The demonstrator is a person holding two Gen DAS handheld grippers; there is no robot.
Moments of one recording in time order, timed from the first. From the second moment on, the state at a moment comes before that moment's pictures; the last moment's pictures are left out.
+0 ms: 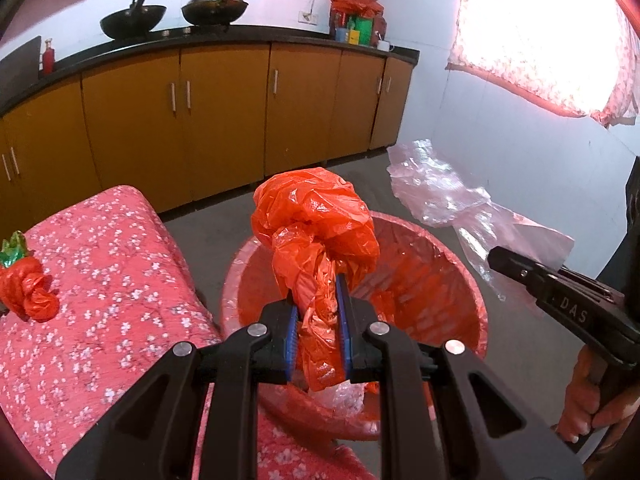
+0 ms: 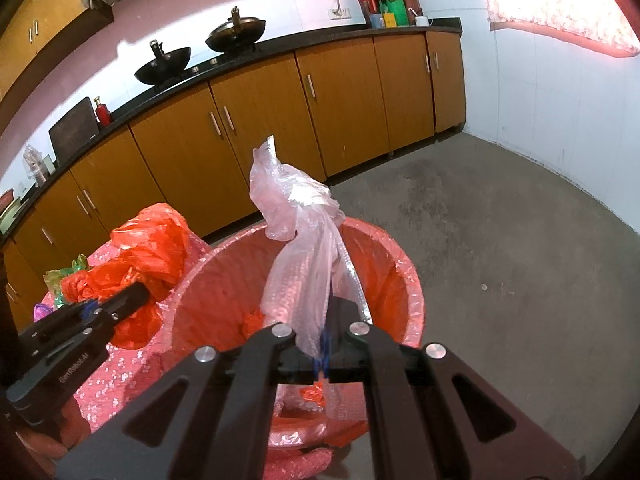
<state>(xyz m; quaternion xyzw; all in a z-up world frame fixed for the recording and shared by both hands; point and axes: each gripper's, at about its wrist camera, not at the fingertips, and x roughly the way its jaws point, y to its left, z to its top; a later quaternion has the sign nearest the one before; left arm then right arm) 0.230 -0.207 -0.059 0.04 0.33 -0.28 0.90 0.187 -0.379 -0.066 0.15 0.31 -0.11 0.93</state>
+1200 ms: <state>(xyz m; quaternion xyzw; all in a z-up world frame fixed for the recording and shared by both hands) 0.245 -0.114 -0.060 -0.01 0.33 -0.19 0.93 0.212 -0.334 -0.057 0.14 0.31 -0.04 0.94</state>
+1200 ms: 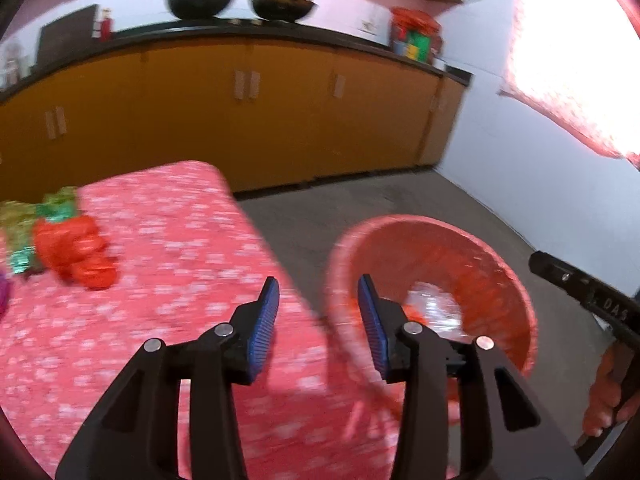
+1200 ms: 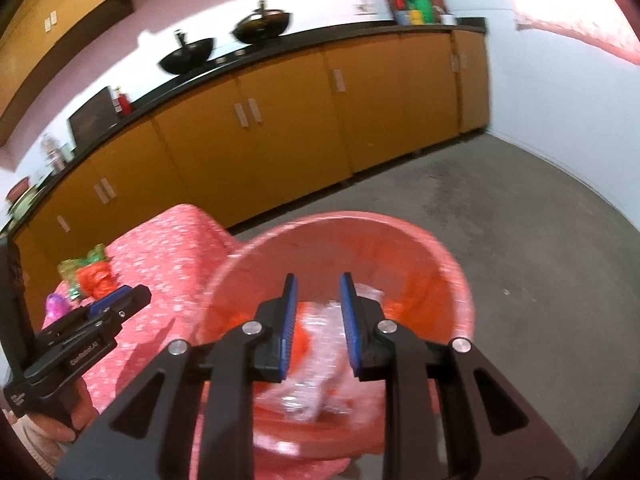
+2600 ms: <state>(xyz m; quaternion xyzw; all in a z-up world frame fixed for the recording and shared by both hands) 0.228 0.222 -0.076 -0.07 0.28 0.14 0.95 0.395 0.023 -0.109 -0.05 0.38 0.17 0.91</state>
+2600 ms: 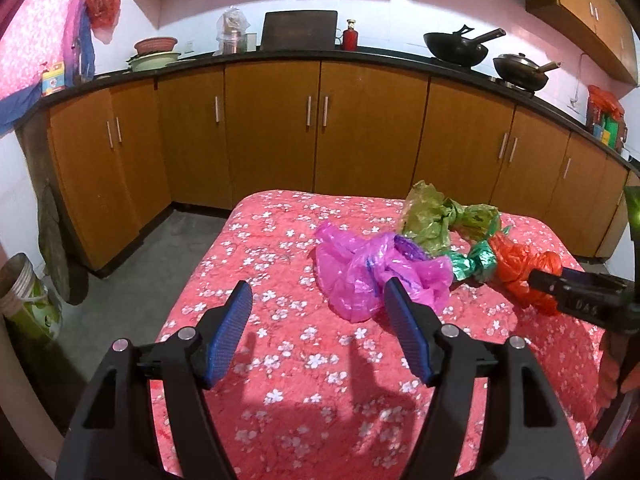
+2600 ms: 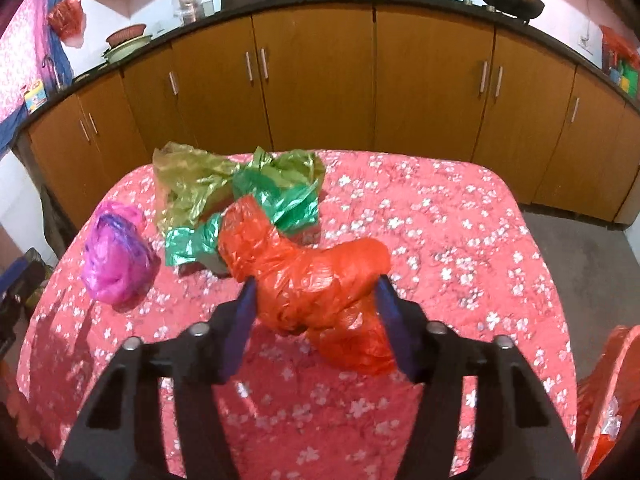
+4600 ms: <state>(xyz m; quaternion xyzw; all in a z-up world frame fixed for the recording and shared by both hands) 0.217 0.106 -0.023 -0.02 0.29 0.01 0.96 0.263 -0.108 -0.036 0.06 0.30 0.11 0.94</state>
